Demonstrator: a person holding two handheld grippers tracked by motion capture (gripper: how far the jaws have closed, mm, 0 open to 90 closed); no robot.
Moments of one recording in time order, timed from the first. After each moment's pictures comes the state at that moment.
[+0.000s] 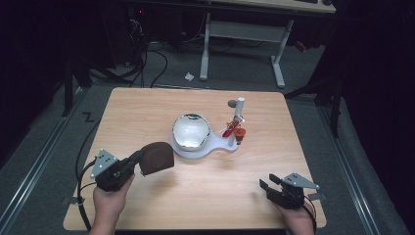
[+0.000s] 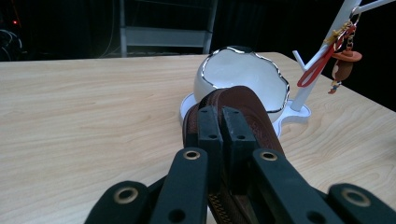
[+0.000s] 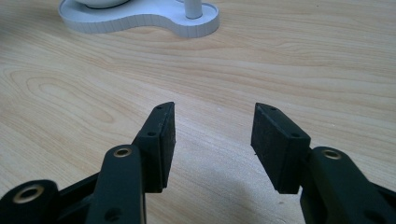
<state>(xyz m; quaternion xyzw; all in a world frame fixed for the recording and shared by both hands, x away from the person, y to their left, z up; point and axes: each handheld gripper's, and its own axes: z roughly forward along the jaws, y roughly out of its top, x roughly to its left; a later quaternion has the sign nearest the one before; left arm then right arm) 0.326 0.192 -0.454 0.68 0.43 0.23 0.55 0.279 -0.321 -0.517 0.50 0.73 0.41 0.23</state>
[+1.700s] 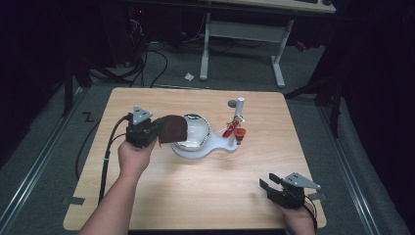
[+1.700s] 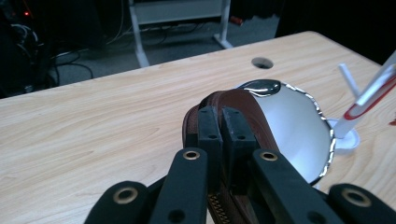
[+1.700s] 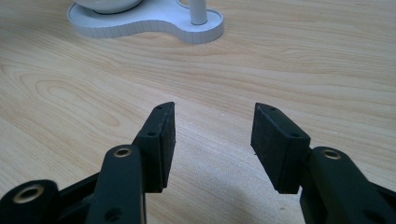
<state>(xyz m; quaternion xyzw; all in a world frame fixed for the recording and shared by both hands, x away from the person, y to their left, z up) 0.425 0.121 -0.403 0.74 0.44 0.25 0.45 0.279 -0.322 -0.515 0.49 0.73 0.42 0.23</state>
